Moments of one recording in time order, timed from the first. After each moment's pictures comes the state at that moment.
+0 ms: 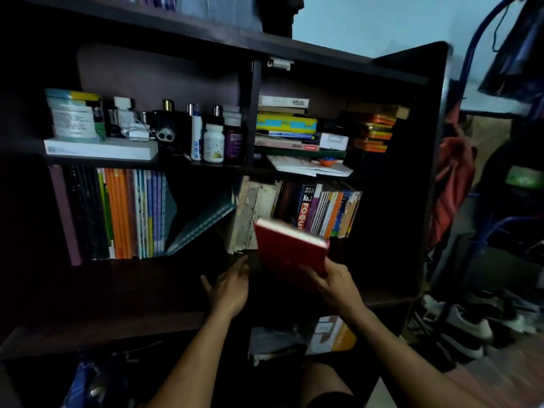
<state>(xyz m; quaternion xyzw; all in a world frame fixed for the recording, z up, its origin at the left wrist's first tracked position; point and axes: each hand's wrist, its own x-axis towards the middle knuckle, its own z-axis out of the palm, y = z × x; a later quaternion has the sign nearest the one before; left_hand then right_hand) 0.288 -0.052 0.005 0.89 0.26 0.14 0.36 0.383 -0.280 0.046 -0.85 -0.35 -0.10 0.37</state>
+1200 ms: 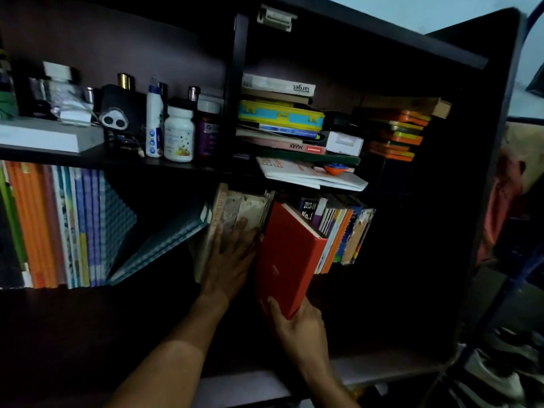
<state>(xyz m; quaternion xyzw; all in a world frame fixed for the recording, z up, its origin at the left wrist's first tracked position) 0.462 0.008 0.000 0.87 0.00 0.46 -0.16 0.429 -0.211 0.003 -0.86 -0.22 -0.08 0.45</state>
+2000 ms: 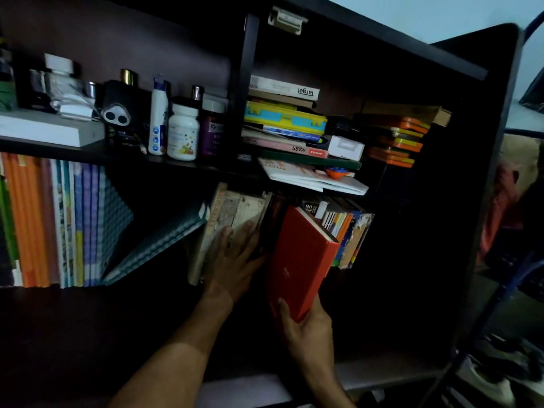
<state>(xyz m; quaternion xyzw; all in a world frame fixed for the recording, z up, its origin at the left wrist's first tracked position) 0.469 0.002 -0.003 0.85 -0.03 0.50 -0.16 0.426 -0.213 0.000 -0.83 -0.20 -0.13 0.51</state>
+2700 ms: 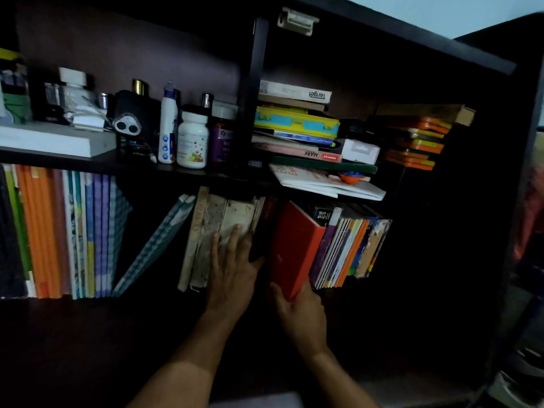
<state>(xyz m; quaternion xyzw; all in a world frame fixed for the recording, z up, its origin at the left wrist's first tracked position) 0.451 -0.001 0.002 0.86 0.11 0.48 -0.11 0.468 -0.162 0.007 -0.87 -0.22 -0.11 0.42</state>
